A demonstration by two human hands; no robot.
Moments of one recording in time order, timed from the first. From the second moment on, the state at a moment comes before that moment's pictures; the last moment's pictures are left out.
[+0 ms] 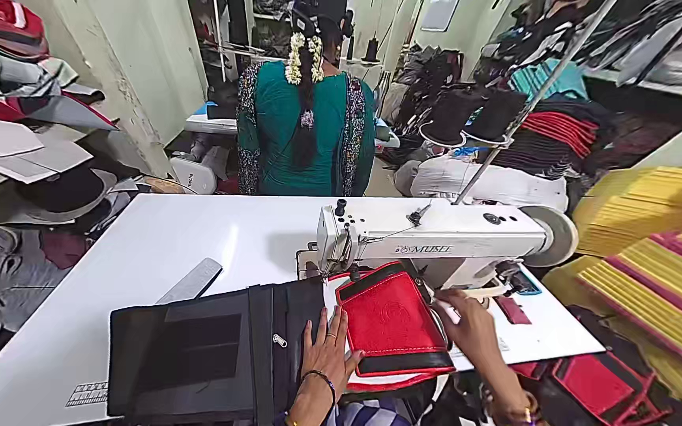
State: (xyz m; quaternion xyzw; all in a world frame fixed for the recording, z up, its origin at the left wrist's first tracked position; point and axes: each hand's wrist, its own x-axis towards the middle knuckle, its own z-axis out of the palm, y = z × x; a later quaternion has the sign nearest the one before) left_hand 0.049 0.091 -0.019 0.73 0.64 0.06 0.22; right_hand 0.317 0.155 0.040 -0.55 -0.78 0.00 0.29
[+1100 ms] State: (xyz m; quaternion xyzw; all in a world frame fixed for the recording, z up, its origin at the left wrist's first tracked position) left_hand -0.015 0.035 -0.038 0.85 0.46 0.25 0.07; right_hand 0.222 0.085 -0.055 -0.24 -0.92 -0.06 0.31
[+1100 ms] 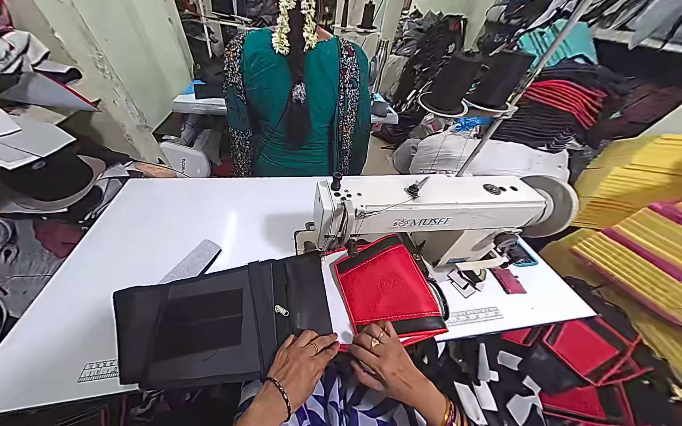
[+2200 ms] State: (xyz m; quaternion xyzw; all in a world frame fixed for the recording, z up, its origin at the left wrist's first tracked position) left_hand -0.054 0.173 -0.027 0.82 0.49 0.24 0.17; right_hand 0.173 0.213 -0.046 -0.30 -0.90 0.01 0.32
